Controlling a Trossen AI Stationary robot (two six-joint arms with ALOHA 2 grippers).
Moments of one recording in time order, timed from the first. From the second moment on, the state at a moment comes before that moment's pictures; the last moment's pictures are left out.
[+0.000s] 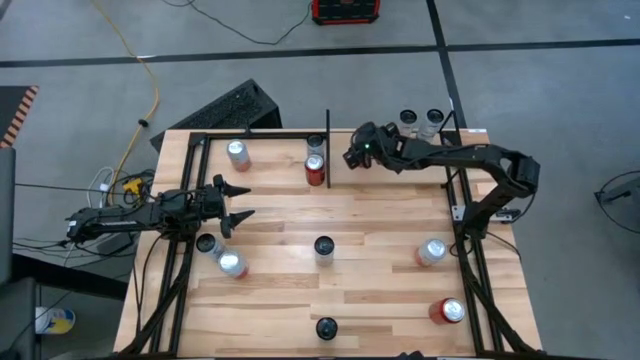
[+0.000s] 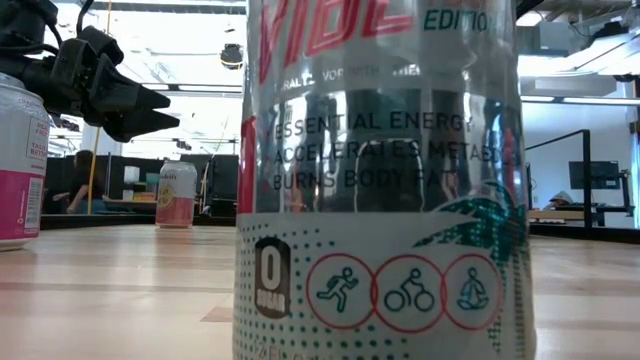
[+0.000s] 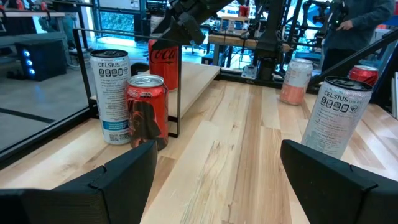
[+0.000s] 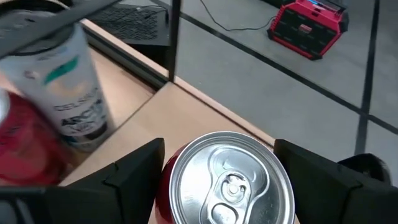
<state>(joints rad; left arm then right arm) 0.09 0.07 0.01 0.06 -0.19 -0.07 -0.43 1.58 1.06 -0.29 0.58 0.24</state>
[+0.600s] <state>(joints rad) 0.09 0.07 0.01 0.06 -0.19 -0.07 -0.47 1.45 1.06 -0.33 0.57 0.19</state>
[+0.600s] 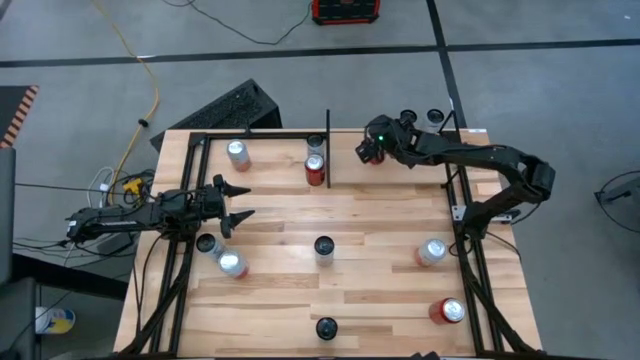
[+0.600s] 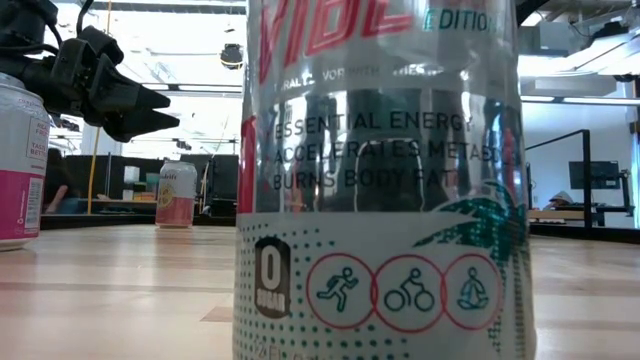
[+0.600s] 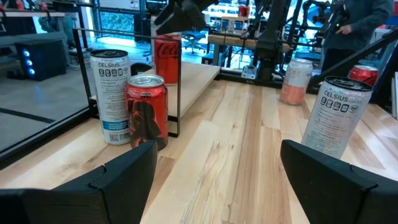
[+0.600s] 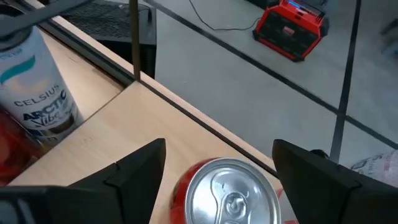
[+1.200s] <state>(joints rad) 0.09 0.07 0.01 0.06 -0.19 -0.07 -0.39 1.32 1.07 -0.40 0.55 0.18</state>
